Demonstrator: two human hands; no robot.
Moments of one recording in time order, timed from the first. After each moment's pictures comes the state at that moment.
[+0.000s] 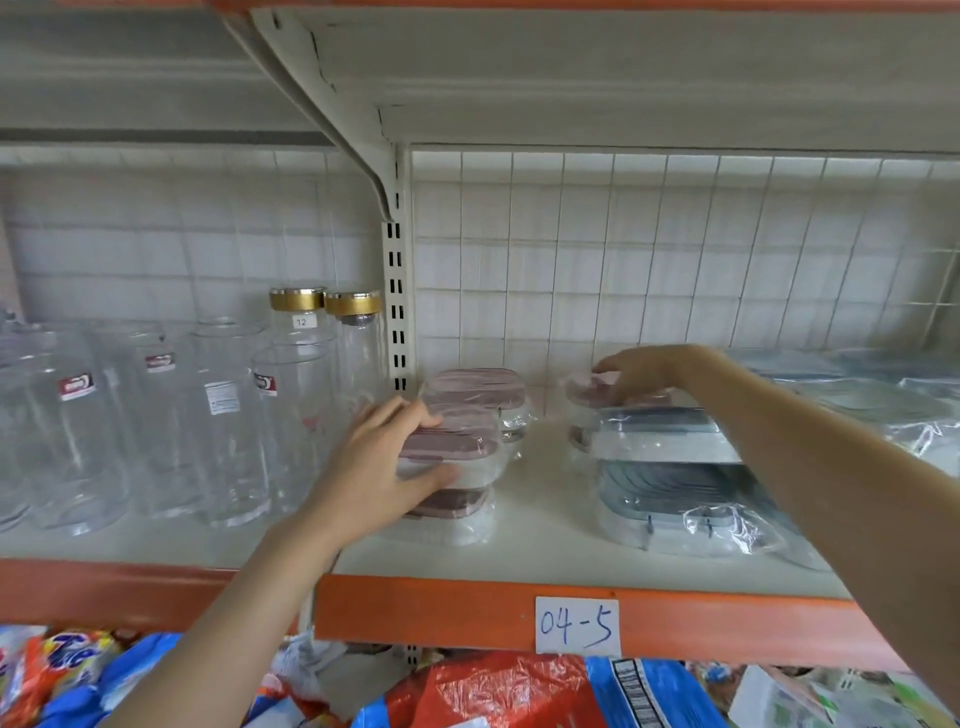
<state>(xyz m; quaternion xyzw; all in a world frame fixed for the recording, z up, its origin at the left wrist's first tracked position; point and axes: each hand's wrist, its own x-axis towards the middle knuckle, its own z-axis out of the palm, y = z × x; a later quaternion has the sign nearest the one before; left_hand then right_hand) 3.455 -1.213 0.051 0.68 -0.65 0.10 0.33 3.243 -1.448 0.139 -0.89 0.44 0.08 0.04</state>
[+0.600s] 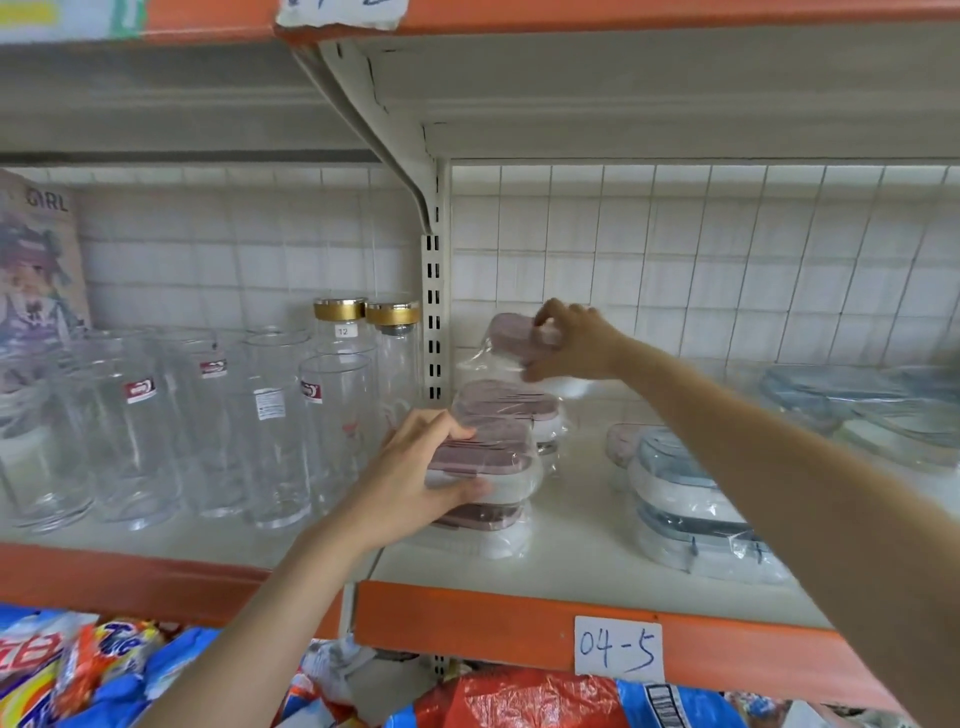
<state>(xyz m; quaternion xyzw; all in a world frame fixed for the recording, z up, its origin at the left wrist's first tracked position) 3.459 -1.204 0.053 0.69 -0.65 -0.01 0.33 3.325 -1.412 0.152 -0.92 0.34 -0.19 0.04</state>
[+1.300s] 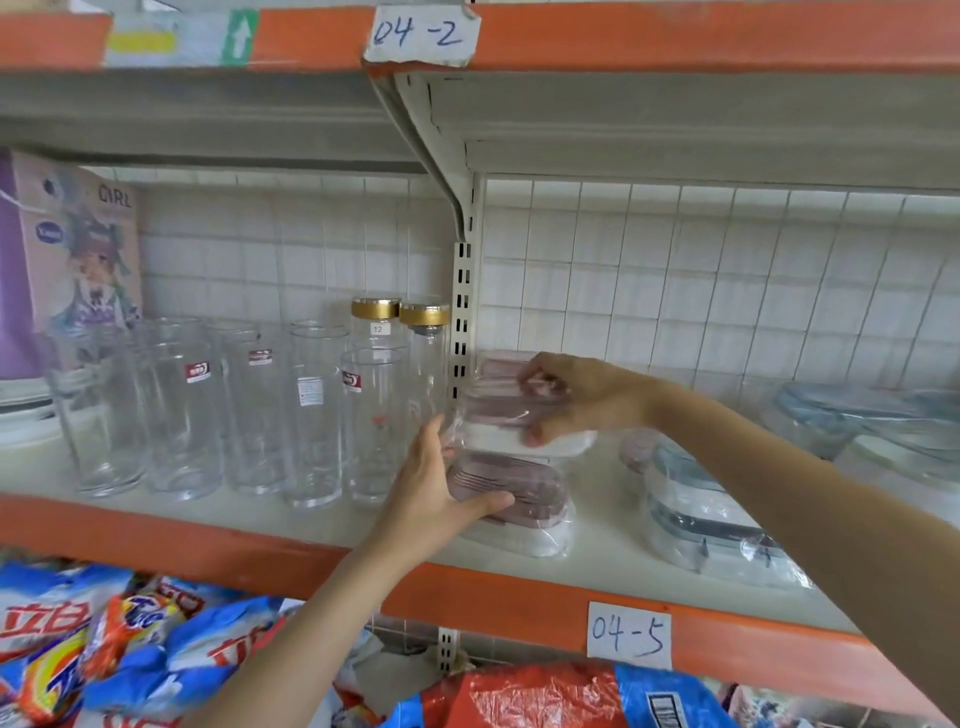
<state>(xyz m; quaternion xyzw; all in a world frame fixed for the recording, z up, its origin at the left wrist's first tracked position) 3.448 -1.197 0.017 0.68 -0.54 -0.05 0.49 3.301 -1.333 0.144 -0.96 0.21 -0.08 0.13</state>
